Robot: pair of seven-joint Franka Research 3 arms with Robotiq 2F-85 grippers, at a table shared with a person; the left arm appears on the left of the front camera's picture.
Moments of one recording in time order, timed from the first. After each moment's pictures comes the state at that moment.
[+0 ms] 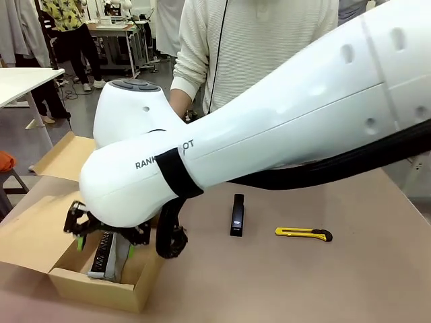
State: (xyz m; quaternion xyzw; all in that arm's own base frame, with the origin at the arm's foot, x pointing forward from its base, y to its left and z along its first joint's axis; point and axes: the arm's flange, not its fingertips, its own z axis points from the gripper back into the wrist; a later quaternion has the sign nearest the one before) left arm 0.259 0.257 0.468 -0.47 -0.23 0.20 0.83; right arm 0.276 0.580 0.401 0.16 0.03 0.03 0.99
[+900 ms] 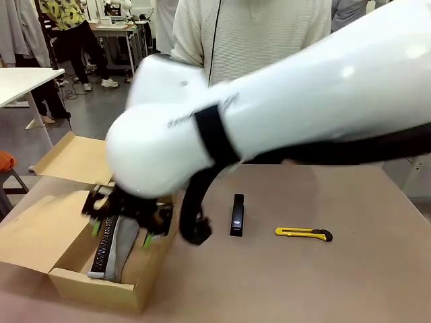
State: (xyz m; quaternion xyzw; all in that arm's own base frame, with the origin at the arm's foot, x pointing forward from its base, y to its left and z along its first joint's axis) left arm 0.259 0.257 0.468 -0.47 -0.23 0.20 0.83; right arm 0.293 0.515 0.446 0.22 0.05 -0.01 0.98
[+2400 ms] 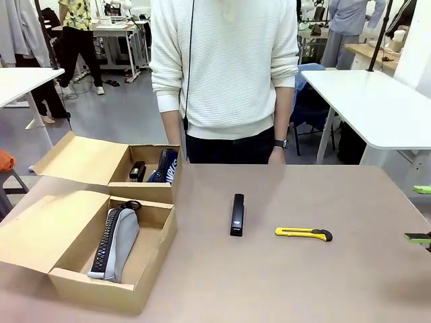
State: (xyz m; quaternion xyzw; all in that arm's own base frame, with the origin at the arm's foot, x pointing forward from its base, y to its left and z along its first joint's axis) left arm 0.259 0.256 0.468 -0.47 -0.23 0.20 0.83; right arm 0.280 -0.093 0.348 0.69 0.12 -0.16 0.70
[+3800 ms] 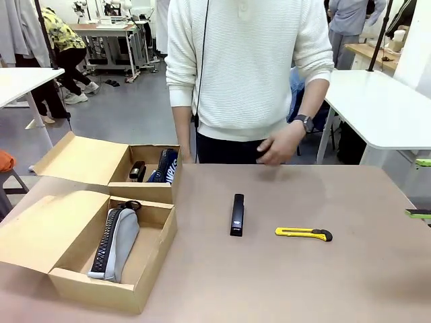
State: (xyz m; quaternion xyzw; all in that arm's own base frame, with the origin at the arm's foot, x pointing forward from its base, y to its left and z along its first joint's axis) left arm 0.259 0.256 0.468 -0.47 -0.23 0.20 0.83; right arm 0.287 -0.083 0.398 0.69 0.11 -0.16 0.70
